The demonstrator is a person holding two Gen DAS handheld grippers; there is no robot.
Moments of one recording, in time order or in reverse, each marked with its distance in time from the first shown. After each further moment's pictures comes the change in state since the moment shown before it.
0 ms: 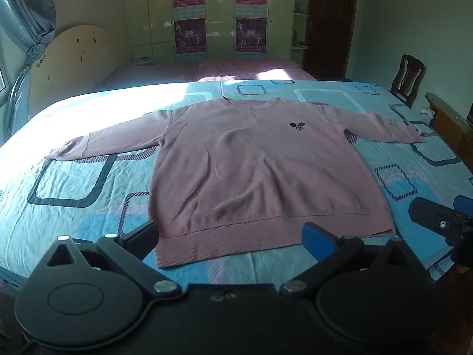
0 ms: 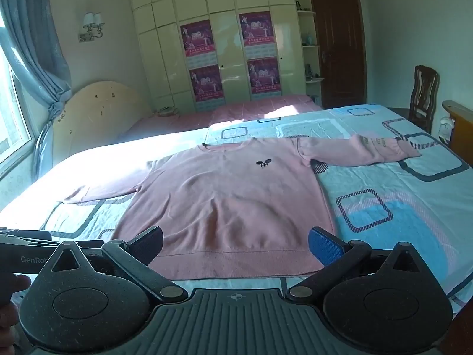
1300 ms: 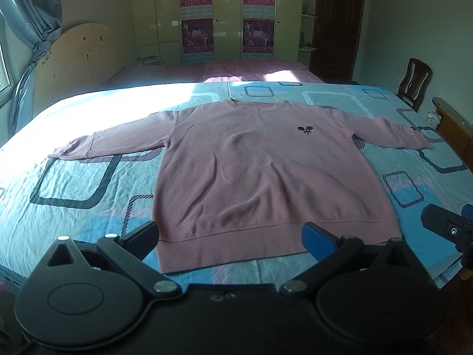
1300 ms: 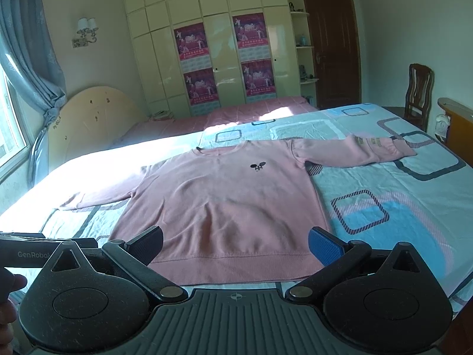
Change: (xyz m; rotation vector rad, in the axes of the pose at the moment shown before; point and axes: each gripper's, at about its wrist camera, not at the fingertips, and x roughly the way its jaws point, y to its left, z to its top) left arm 0.010 0.007 0.006 -0.021 0.020 0.011; right arm 0.008 -0.018 -0.004 0.016 -0.006 -0.019
